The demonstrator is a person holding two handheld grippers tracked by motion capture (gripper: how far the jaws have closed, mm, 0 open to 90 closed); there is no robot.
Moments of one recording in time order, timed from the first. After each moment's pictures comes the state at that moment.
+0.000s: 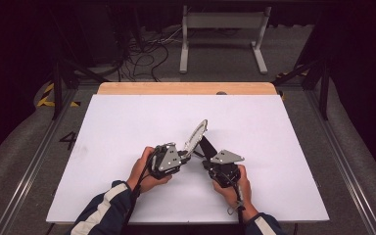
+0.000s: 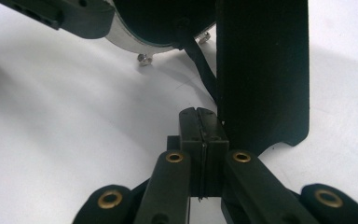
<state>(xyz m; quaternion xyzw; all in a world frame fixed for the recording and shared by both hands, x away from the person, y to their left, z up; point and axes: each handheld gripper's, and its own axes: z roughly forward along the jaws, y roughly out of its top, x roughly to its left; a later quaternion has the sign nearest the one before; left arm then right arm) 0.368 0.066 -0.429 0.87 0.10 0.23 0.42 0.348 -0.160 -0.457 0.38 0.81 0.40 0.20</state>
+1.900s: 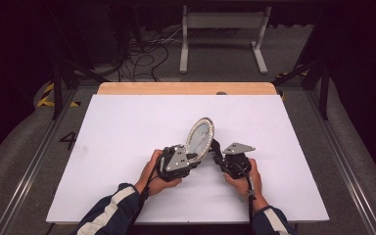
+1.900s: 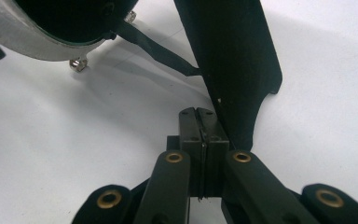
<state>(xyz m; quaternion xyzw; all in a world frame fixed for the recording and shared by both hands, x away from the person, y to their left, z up) 0.367 0.046 -0.434 0.86 0.10 0.18 0.46 0.374 -0.197 -0.461 0.40 0.81 0.38 0.18</state>
